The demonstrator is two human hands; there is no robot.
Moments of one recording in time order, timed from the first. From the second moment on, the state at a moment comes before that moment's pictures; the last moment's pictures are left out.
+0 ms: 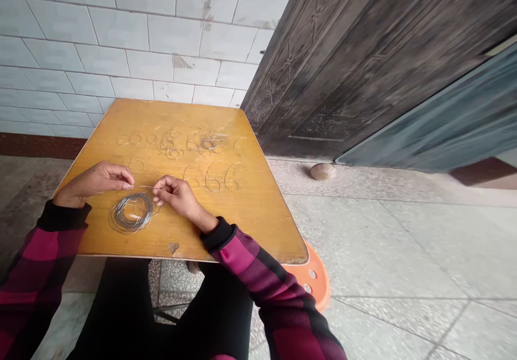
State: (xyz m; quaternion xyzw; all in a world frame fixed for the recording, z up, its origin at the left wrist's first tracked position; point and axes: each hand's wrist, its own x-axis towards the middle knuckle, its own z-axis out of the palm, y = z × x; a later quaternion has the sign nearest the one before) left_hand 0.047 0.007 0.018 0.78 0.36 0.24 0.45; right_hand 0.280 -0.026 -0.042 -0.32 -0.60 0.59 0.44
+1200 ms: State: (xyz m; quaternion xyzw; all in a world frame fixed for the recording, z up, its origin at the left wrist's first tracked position) left_hand 0.095 -0.012 -0.006 0.52 0.34 0.47 0.63; right_hand 0.283 -0.026 -0.039 -0.36 -0.81 0.10 0.44
